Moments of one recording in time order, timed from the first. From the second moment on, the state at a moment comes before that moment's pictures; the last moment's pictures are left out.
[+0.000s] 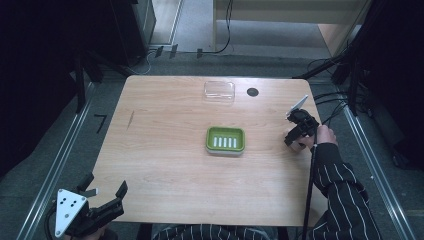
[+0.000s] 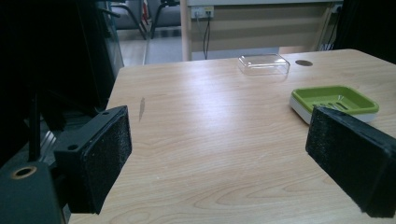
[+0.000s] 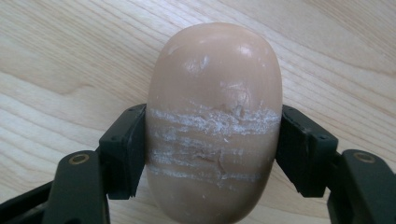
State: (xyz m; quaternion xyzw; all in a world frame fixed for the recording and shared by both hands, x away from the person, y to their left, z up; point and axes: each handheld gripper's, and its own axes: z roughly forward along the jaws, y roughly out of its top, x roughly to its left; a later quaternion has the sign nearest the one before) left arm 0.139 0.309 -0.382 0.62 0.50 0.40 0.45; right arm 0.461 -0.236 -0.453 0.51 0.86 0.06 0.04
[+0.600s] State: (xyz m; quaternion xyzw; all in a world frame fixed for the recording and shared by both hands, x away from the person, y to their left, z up) left arm 0.139 0.310 -0.382 0.62 0.50 0.40 0.45; right arm 0.451 -0.200 -0.440 0.46 0.88 0.06 0.04
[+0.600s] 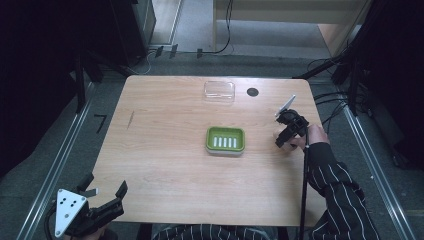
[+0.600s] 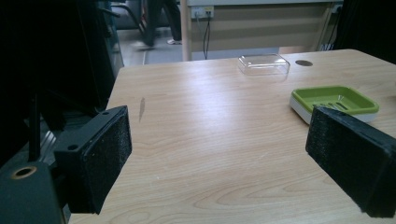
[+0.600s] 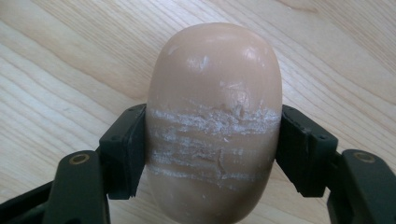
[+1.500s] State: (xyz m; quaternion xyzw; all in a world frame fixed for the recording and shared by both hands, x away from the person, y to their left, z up) left arm 0.139 0.310 -0.382 0.62 0.50 0.40 0.45; right arm 0.437 -0.154 -0.427 0.37 0.93 0.06 0.04
